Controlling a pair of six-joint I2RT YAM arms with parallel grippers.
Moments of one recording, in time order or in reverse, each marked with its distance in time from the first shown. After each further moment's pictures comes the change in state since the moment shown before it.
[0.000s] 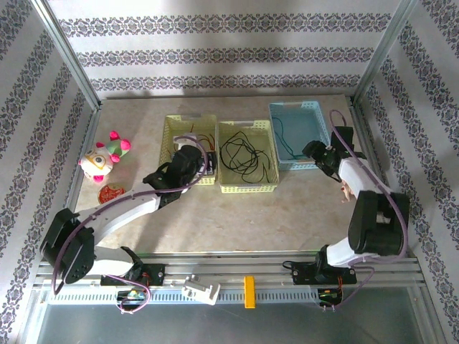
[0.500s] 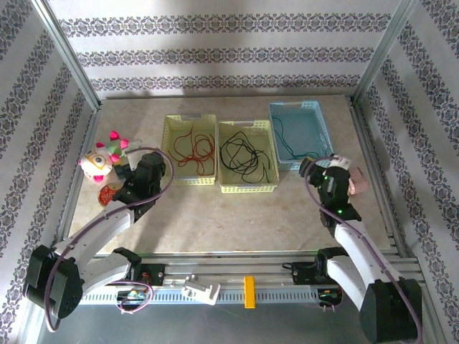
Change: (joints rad) left arm 0.268 -0.256 -0.276 0.057 -0.453 0.157; right arm 0.212 -0.586 -0.575 0.502 0.405 -0.278
